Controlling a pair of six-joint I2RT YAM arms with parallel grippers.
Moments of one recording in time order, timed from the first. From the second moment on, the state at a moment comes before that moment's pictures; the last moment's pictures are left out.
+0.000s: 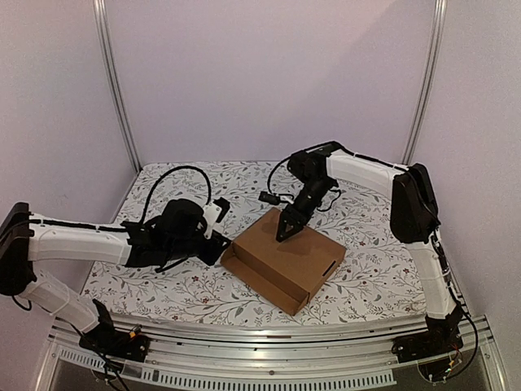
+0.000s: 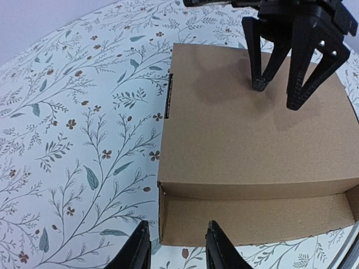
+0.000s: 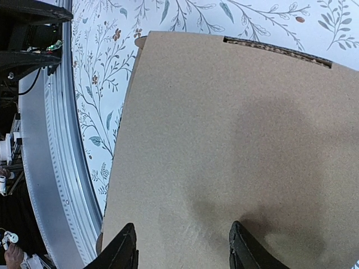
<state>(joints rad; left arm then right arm) -0.88 1.41 0.70 0.05 -0.19 -0.13 0.65 2.36 2.11 -1.24 -0.68 -0.42</state>
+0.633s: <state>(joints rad) -1.10 1.36 0.50 0.01 -0.27 -1.00 0.39 2.24 2.04 -1.26 -0.67 -0.41</state>
